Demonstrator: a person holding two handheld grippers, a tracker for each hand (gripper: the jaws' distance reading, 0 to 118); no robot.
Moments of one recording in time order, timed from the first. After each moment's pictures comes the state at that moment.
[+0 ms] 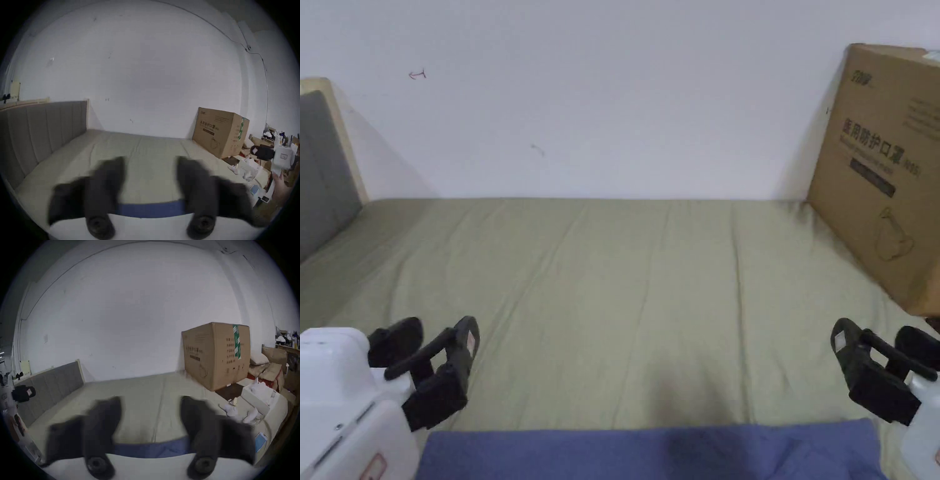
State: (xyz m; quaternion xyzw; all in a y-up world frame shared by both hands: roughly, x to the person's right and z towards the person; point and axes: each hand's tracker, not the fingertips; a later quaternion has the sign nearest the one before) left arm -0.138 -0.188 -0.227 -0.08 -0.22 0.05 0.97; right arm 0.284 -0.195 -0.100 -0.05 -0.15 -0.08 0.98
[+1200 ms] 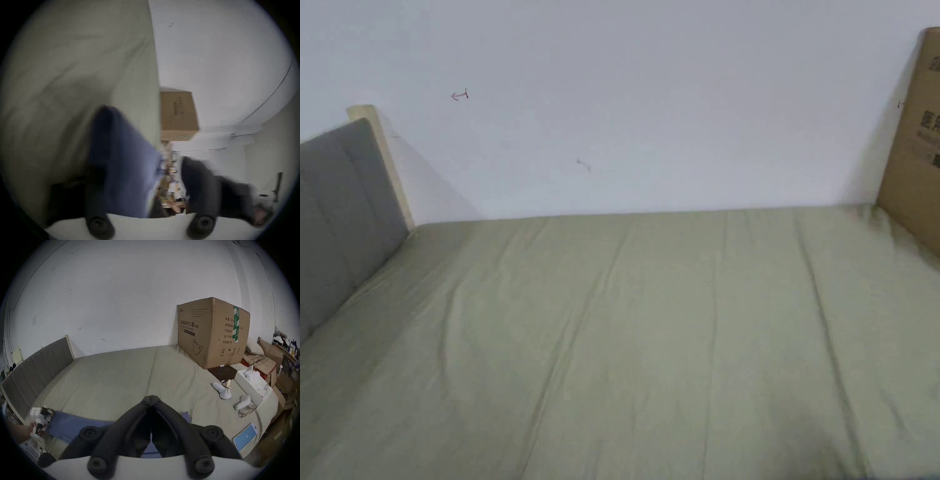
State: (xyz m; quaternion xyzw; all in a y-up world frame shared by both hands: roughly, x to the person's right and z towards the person) left arm -0.258 -0.481 -0.429 -0.50 -0.39 0.49 0.59; right arm 0.300 -0.202 -0.128 -0.21 -0.18 -0.09 0.96
